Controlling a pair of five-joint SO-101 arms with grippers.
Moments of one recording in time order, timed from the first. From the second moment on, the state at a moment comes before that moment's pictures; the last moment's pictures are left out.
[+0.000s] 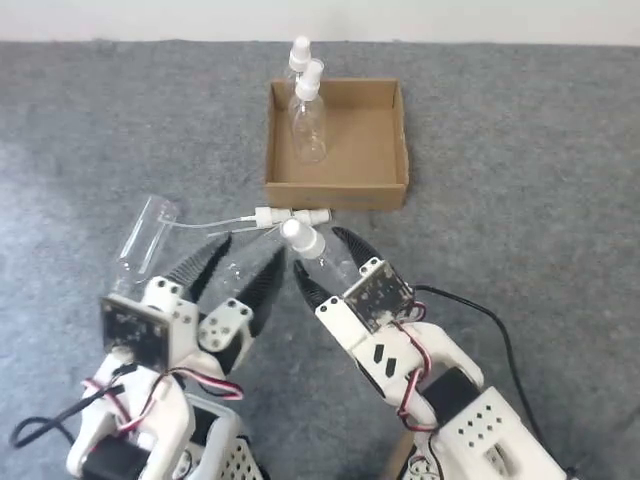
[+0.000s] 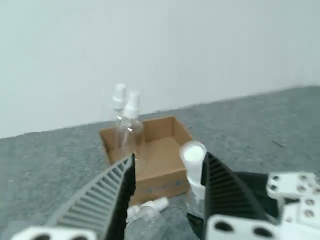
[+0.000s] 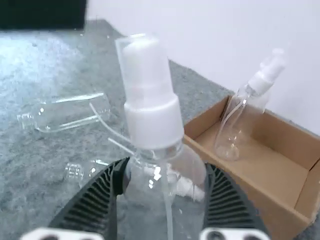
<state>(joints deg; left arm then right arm) 12.9 -103.1 62.3 65.7 5.6 -41.8 -75.2 86.3 13.8 8.2</state>
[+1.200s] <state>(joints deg) 13.2 -103.1 80.7 45.6 6.6 -45.3 -73.2 83.5 13.5 8.2</state>
